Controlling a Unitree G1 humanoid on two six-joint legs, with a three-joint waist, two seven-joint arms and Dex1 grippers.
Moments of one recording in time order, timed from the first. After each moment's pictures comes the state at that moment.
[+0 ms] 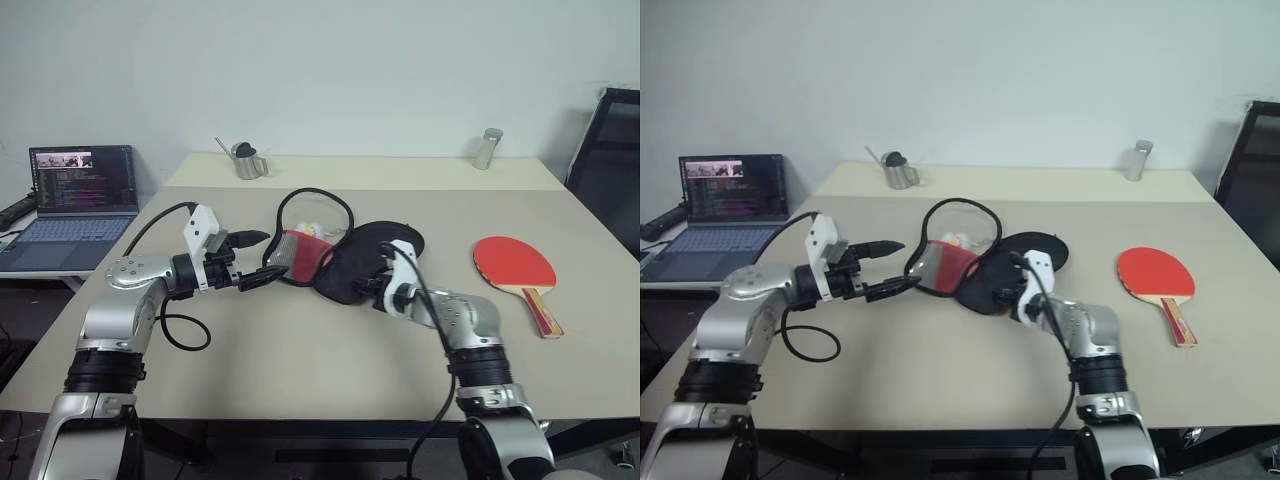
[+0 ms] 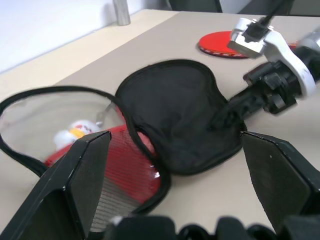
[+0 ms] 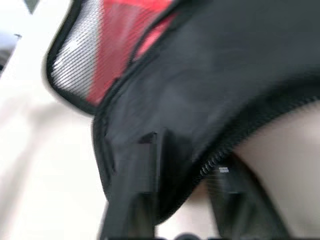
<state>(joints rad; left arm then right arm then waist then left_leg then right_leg) -0.58 0.70 0.08 0.17 -0.41 0.30 -1.11 -0.69 -0.08 -0.16 0.15 0.46 1.12 0.19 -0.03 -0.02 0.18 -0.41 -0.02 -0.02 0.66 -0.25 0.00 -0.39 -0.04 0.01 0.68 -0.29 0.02</state>
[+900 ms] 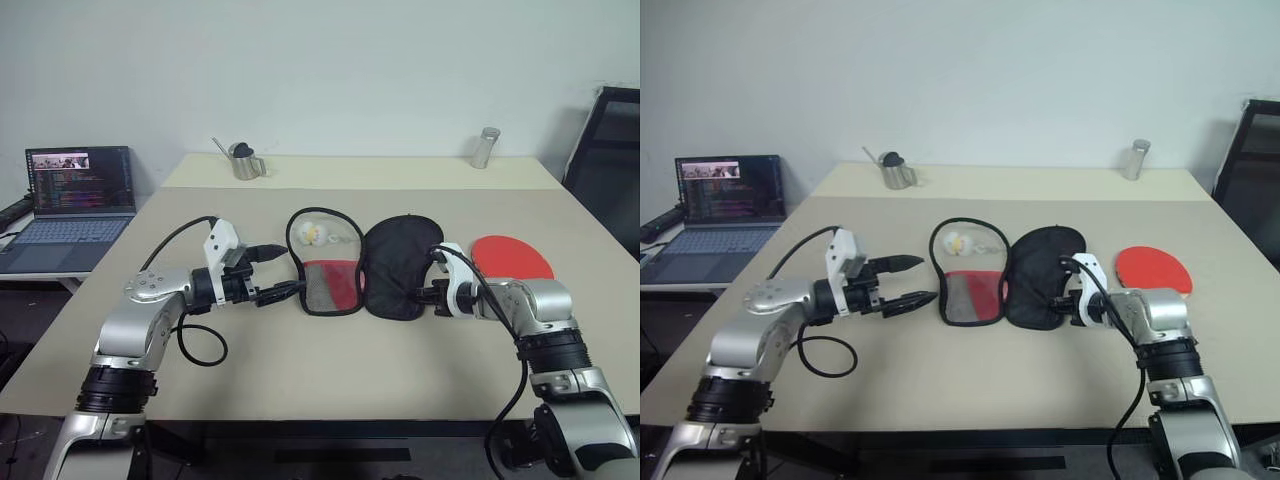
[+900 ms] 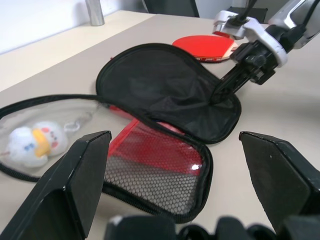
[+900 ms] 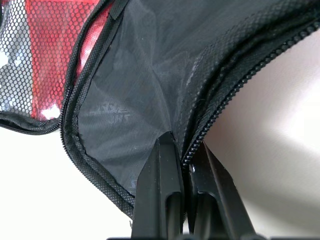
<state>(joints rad) -0.55 0.66 0.05 0.09 -0.43 0.35 -1.08 -0.78 -0.44 0.02 0.30 0.41 1.14 0.51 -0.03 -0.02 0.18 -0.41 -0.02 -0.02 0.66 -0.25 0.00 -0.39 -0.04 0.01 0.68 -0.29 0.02</state>
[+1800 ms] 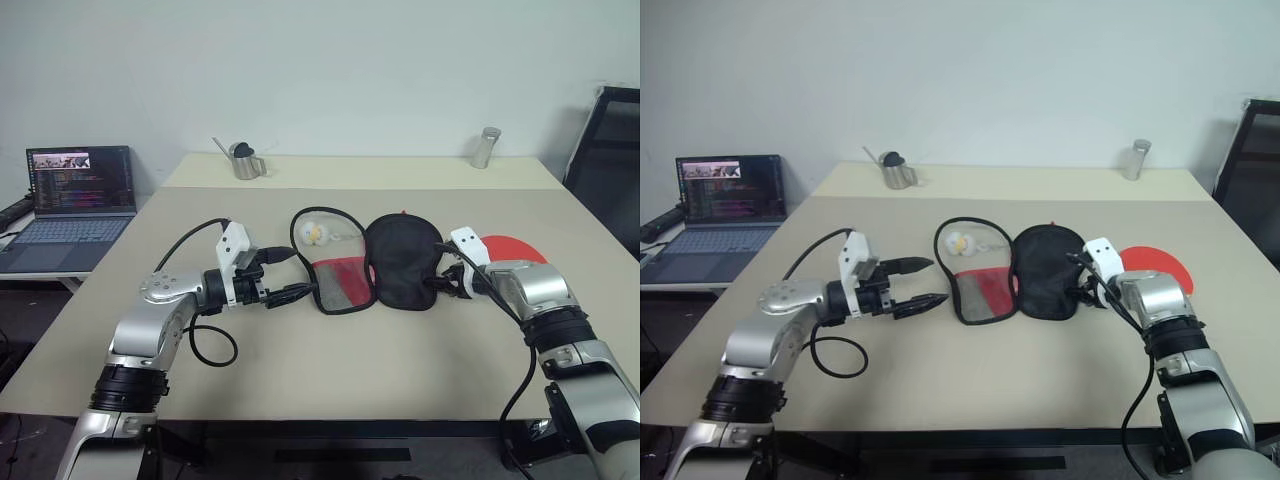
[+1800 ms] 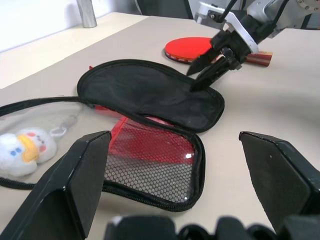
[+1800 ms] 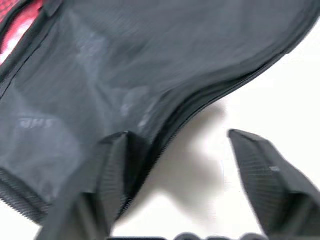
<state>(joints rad) -0.56 0.62 0.03 0.09 -0.40 0.34 -1.08 -0.88 -0.53 0.09 0.52 0.16 0.82 0.62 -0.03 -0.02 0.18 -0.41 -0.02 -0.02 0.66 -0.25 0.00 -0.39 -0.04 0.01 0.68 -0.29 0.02</state>
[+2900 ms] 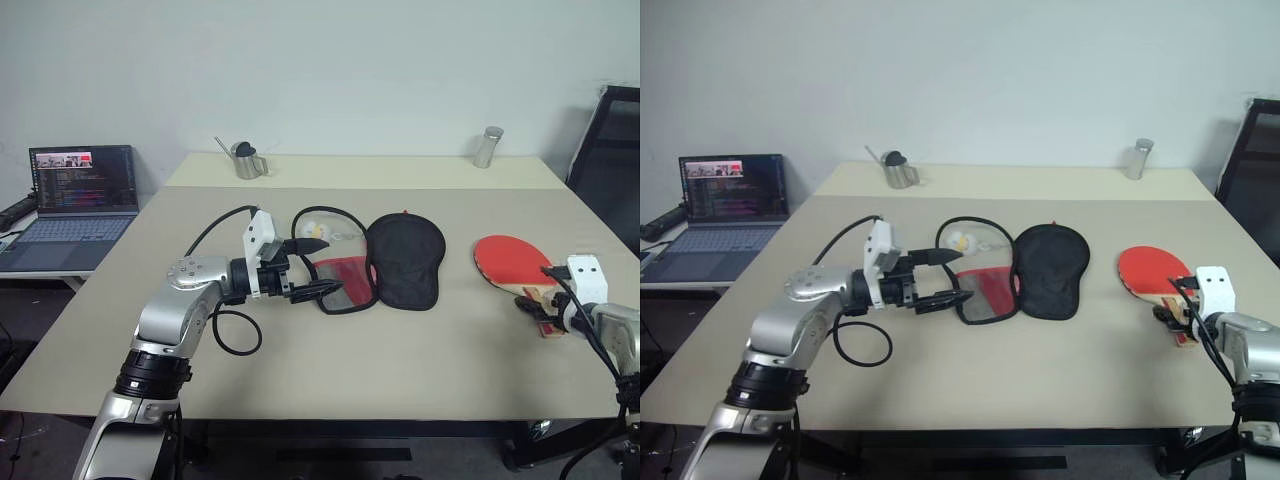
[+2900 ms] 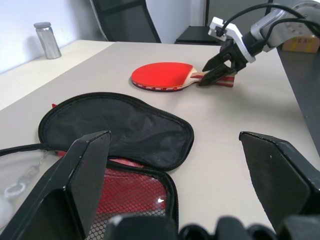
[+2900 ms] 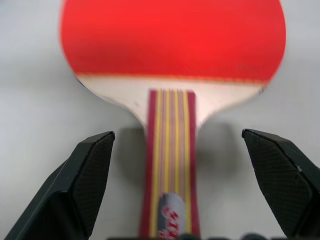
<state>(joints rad) -0.64 0.57 -0.04 0.04 -0.43 0.37 -1.12 -0.50 -0.73 -0.27 0.39 0.22 0.80 0.48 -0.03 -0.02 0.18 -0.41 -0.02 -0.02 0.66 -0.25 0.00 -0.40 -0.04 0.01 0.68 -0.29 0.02</state>
